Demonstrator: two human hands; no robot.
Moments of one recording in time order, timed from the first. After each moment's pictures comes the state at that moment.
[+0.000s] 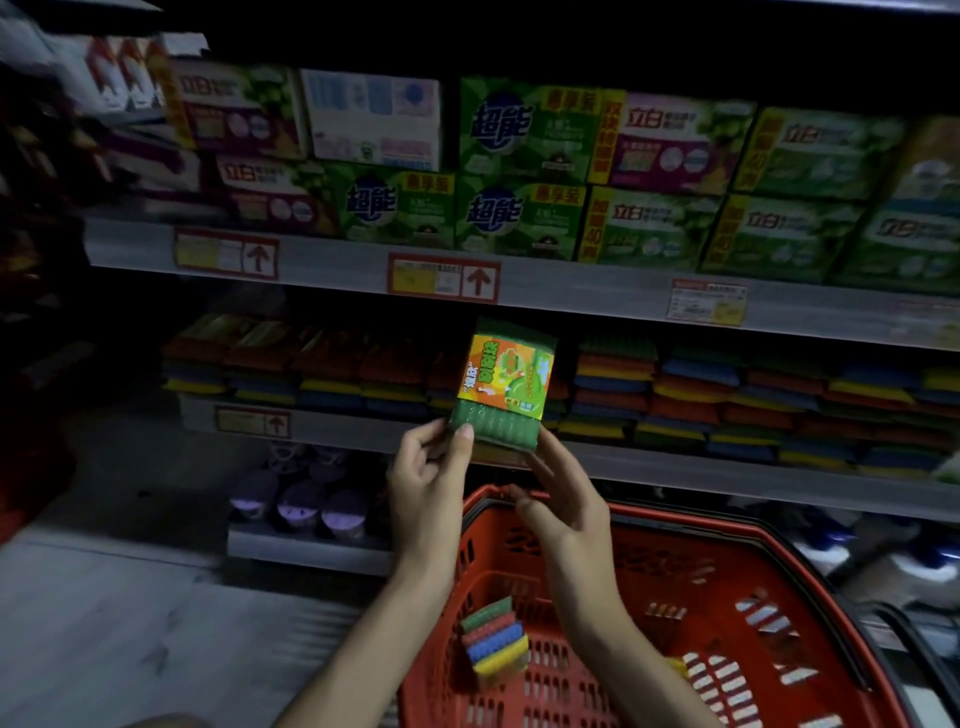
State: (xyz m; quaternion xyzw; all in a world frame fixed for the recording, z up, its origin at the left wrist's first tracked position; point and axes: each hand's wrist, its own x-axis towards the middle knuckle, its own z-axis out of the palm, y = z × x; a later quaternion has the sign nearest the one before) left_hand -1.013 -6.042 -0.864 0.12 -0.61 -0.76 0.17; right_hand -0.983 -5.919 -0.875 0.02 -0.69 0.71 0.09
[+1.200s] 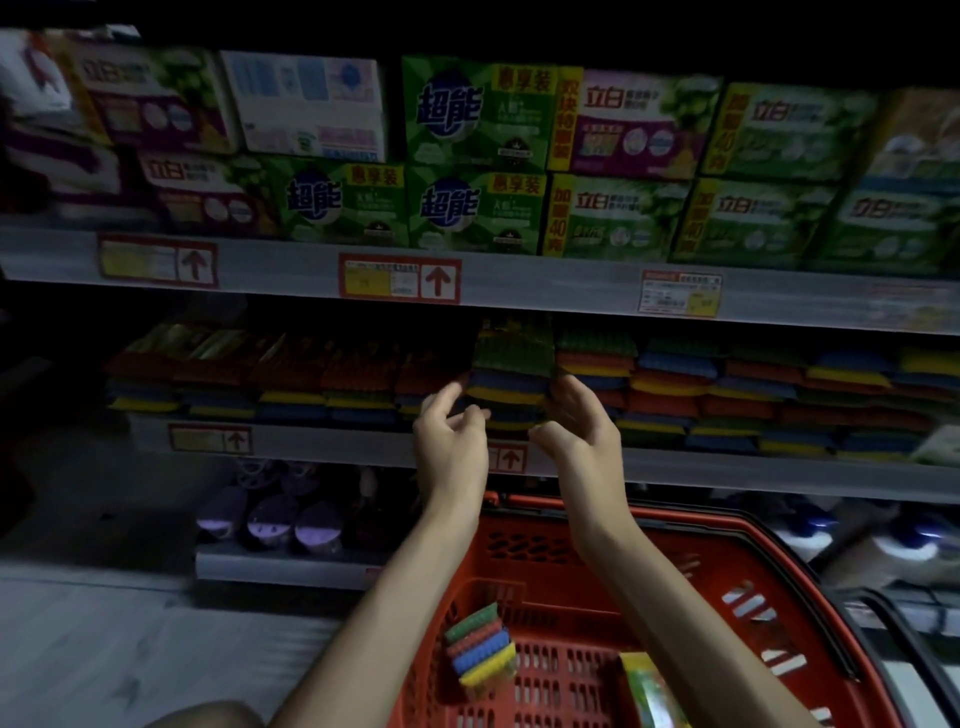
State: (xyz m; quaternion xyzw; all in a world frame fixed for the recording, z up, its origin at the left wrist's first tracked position) left_hand -1.080 -5.998 -0.860 0.14 -0.67 -0.72 0.11; right_hand -1.044 -5.890 -0.840 -0.06 -0.71 0.69 0.11
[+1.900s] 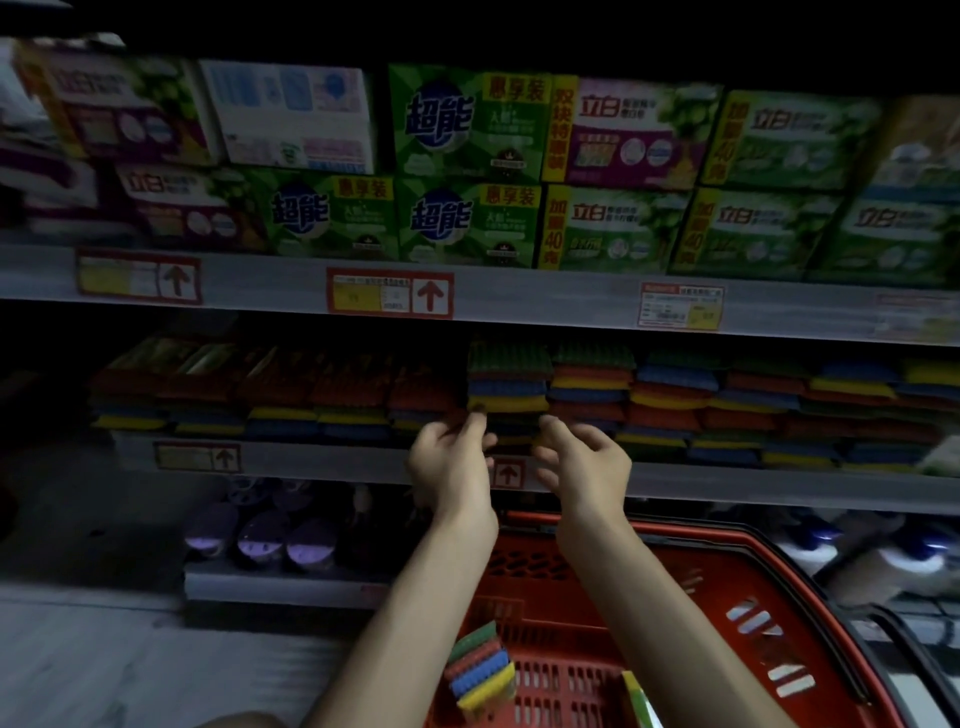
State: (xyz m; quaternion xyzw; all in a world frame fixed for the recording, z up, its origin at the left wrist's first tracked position) left_hand -1.093 -5.980 -0.863 0.28 -0.54 -0.78 0.12; right_hand -1.068 -5.893 -0.843 -0.28 -0.59 0.75 0.11
